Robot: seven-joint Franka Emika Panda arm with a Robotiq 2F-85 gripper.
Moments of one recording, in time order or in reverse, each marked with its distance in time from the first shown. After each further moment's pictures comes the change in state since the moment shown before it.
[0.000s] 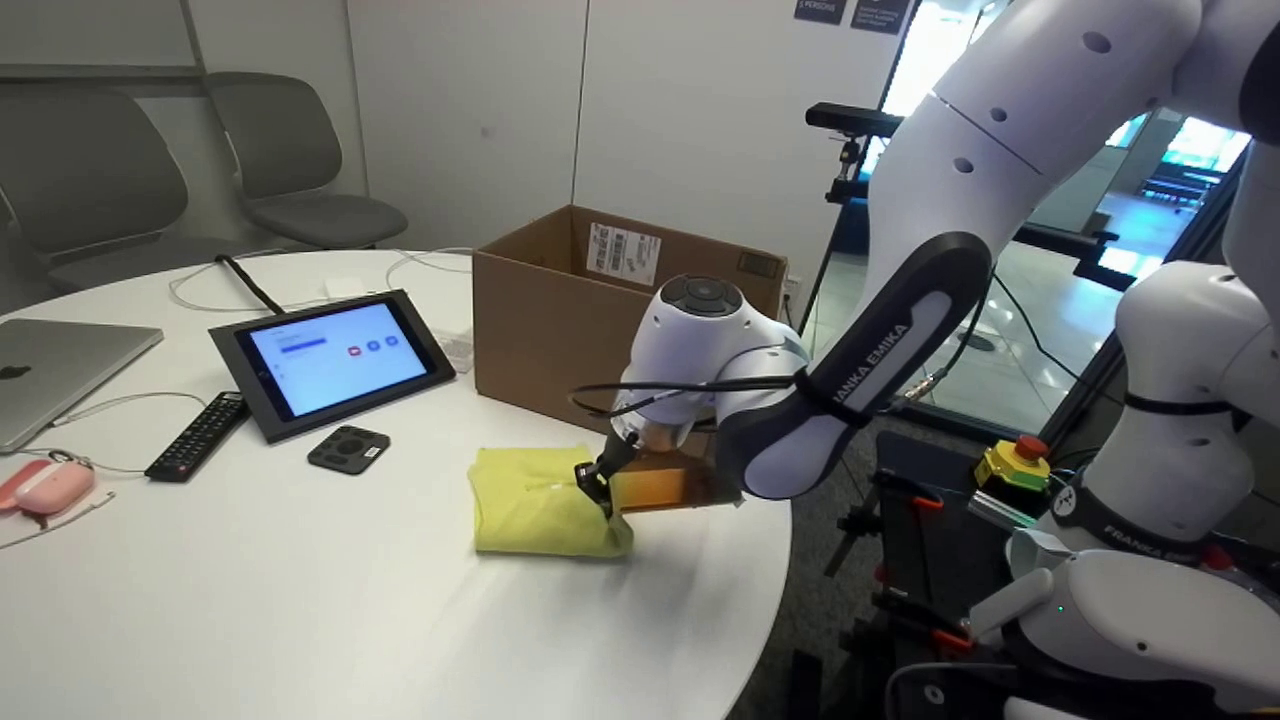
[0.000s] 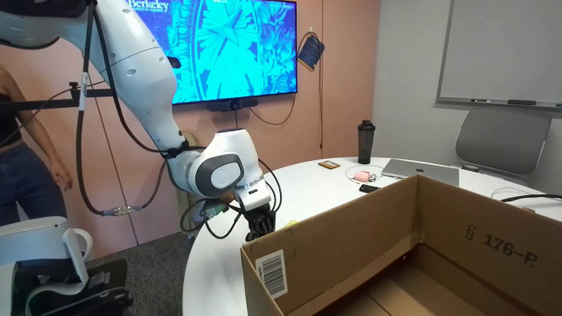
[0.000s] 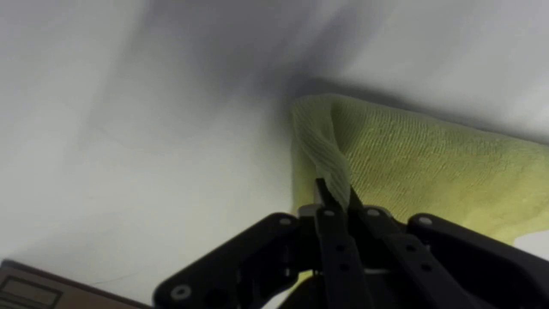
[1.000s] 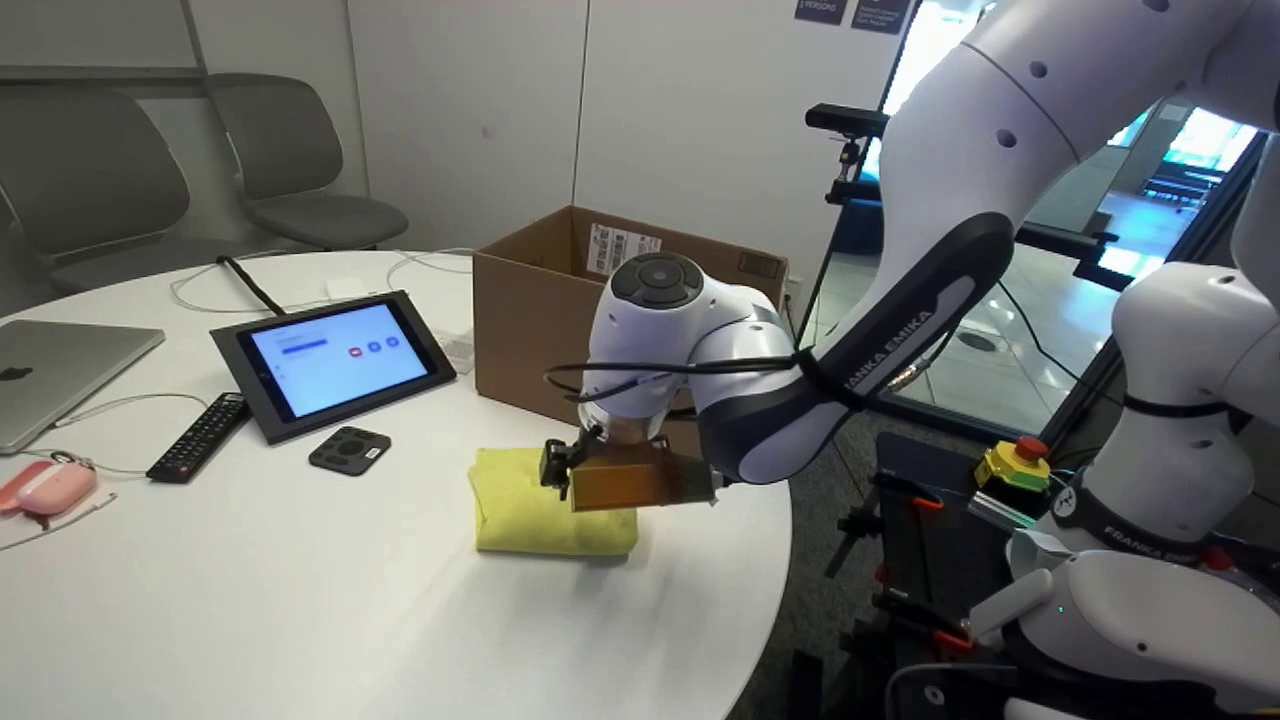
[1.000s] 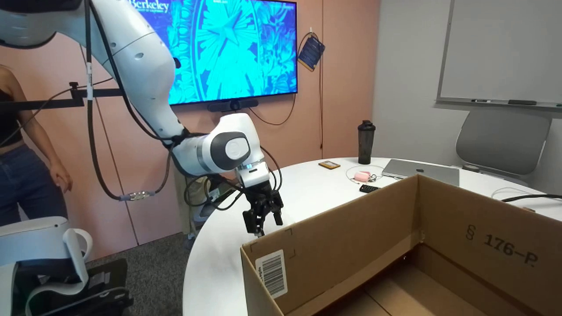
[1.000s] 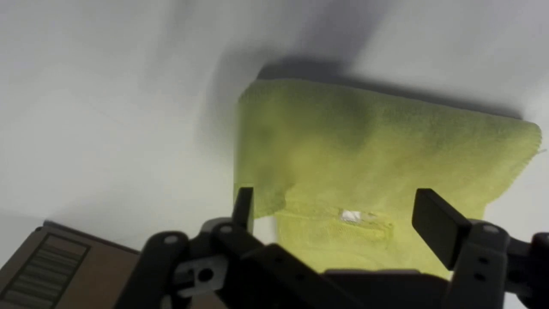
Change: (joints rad) arm 0.070 -0.016 -0.047 0.126 -0.216 -0.229 0.288
